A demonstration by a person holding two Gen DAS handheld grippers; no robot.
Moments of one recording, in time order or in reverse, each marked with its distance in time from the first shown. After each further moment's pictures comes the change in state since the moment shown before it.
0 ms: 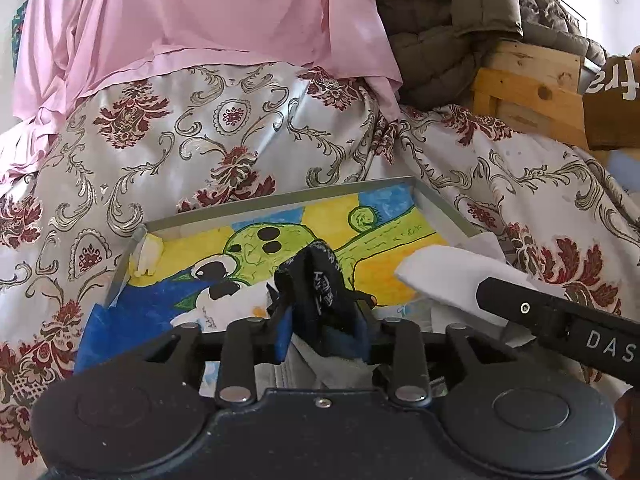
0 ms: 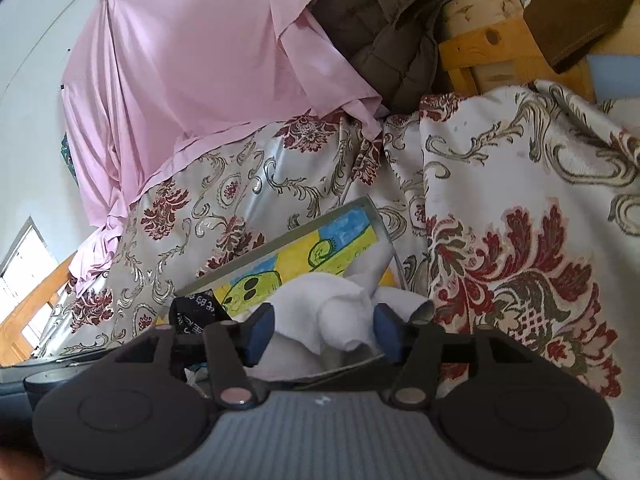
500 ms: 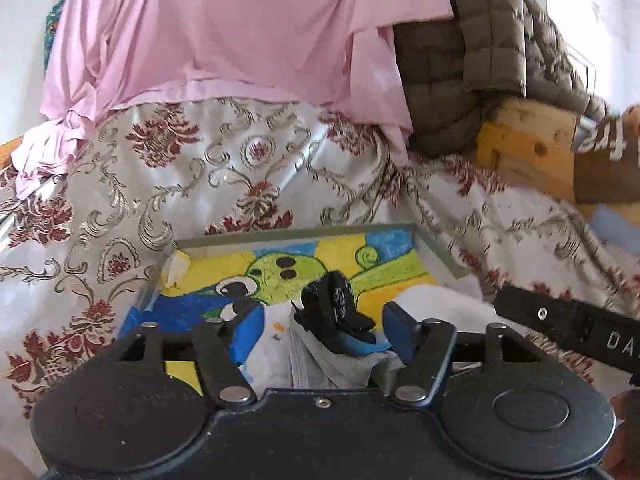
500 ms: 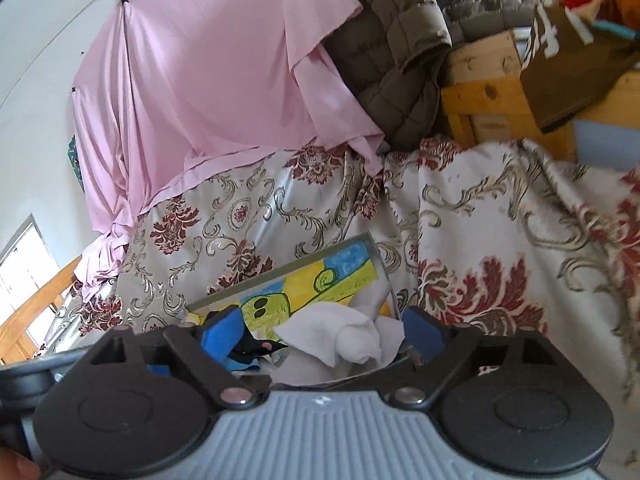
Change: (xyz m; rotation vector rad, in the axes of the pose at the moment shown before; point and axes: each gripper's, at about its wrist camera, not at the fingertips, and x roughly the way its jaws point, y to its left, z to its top) left arm -0.062 0.015 0.005 -0.095 -0.106 0.000; right arm -0.060 0.024 0.017 -0.058 -0.056 -0.034
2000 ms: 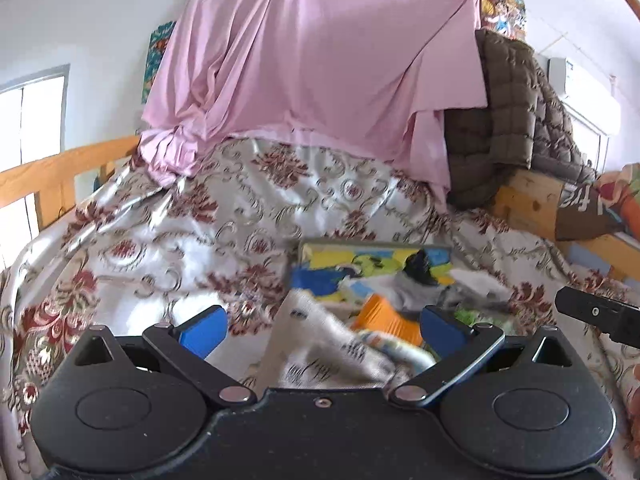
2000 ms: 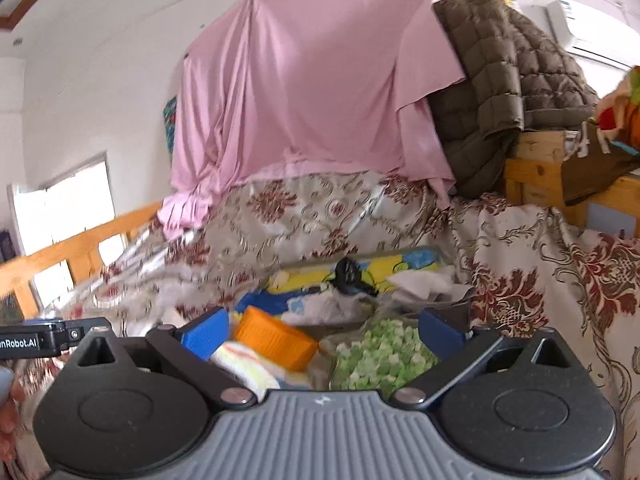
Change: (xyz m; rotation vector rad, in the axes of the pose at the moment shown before) left arm -0.243 0.124 -0.099 -0.113 -0.140 0.067; right arm -0.159 0.107 -0.089 -0.298 -0.066 0.091
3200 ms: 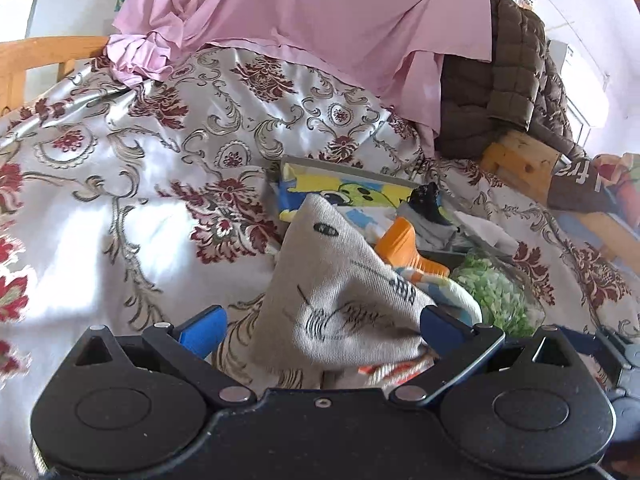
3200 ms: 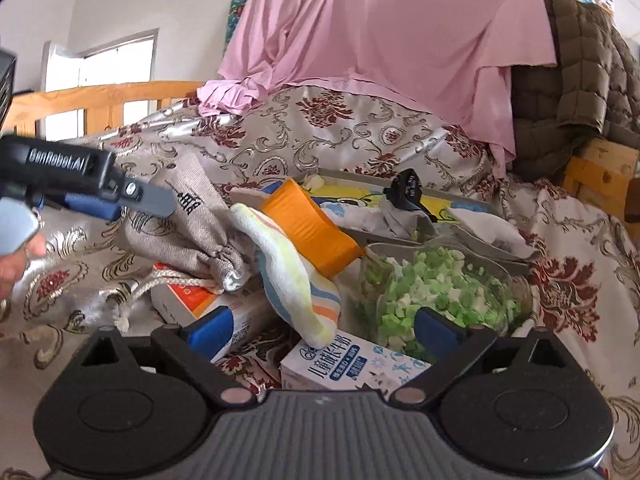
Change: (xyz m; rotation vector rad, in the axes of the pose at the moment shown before) left arm 0.092 0.052 -0.038 -0.110 0.179 -0.179; right arm 0.062 0.048 -0.071 -0.318 0.184 0.024
